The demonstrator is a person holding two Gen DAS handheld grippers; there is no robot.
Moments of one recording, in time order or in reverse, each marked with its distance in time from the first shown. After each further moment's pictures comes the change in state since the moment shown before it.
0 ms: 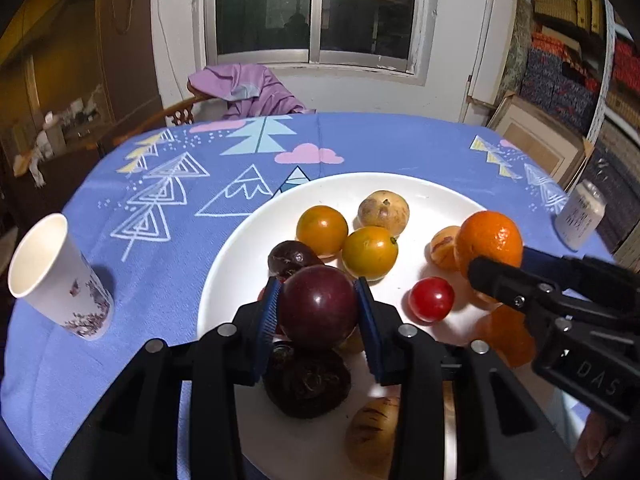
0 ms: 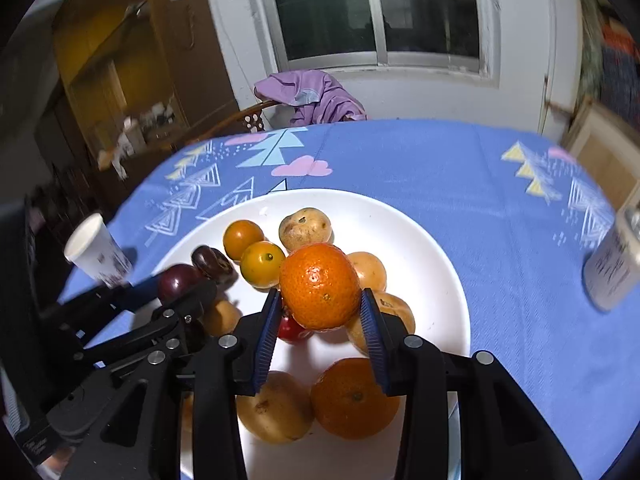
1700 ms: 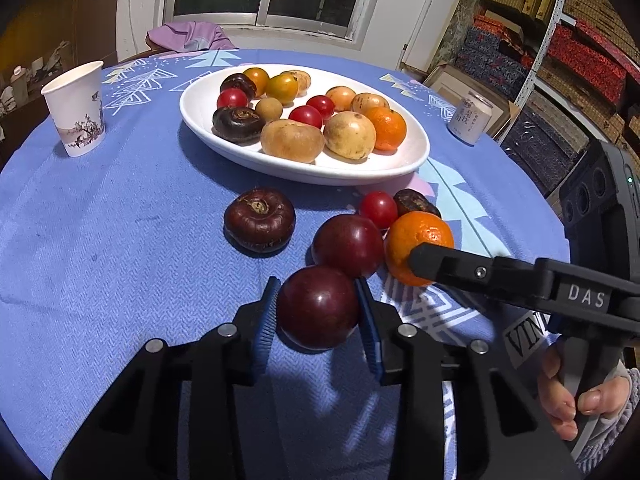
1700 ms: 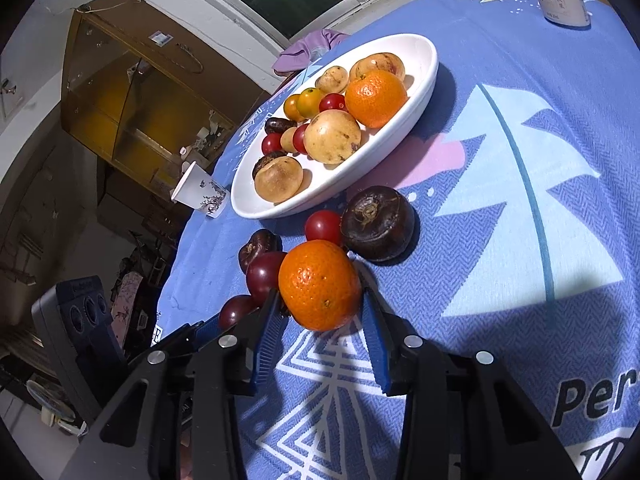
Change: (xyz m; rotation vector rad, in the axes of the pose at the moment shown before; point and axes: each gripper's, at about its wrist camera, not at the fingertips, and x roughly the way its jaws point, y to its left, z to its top) left arm -0.105 -0.011 -0.145 -0.009 0.125 -0.274; right arm -0.082 -0.014 -0.169 0.419 0.126 0.400
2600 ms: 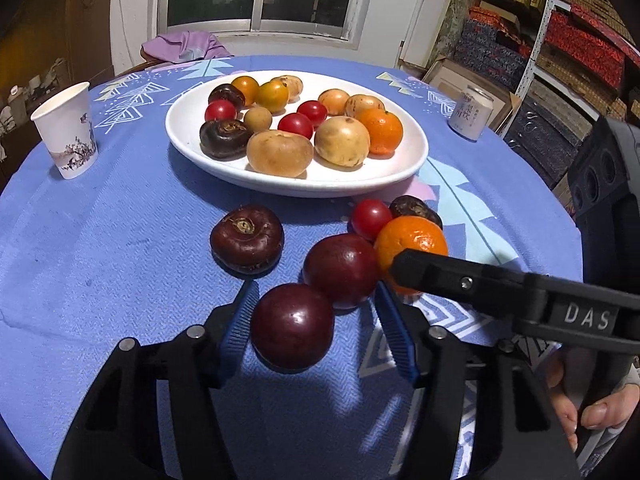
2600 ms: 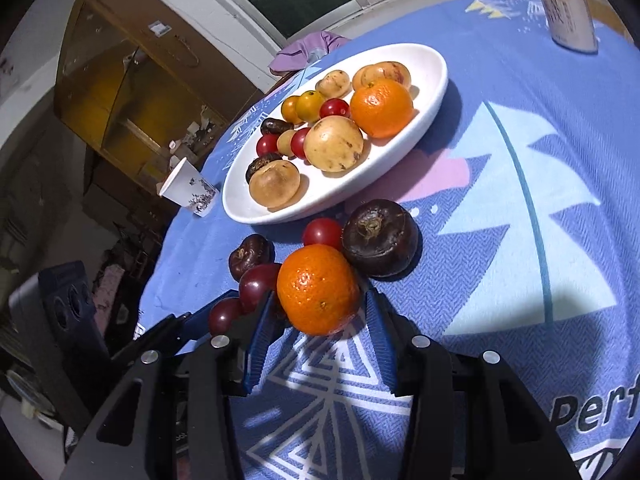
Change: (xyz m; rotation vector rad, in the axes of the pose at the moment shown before) left arm 0.008 -0.013 0.009 0.049 -0.009 0.039; right arm 0.008 0.014 0.008 -0.045 -0.012 -0.063
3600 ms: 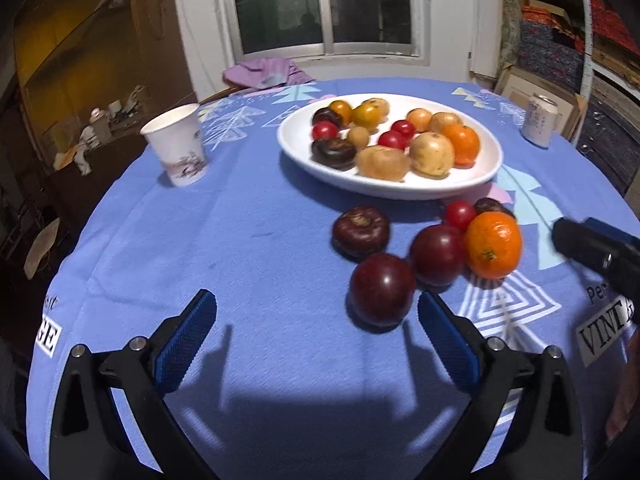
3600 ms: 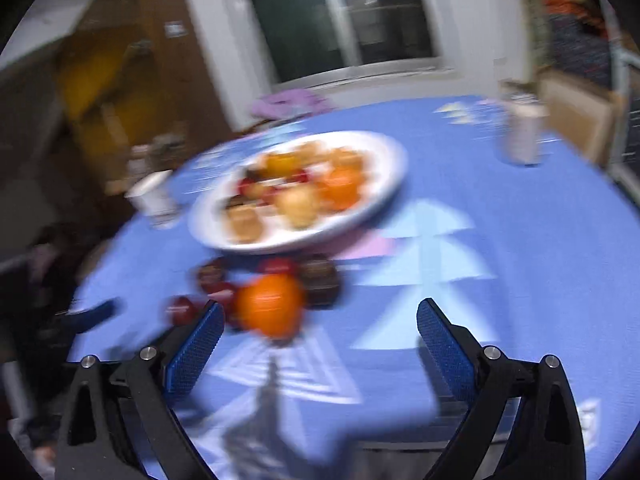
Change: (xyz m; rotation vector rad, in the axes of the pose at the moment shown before) left arm -0.038 0.008 -0.016 0.013 -0.089 0.349; right arm -0.046 0.029 -0.015 -0.249 -0.203 -0.211
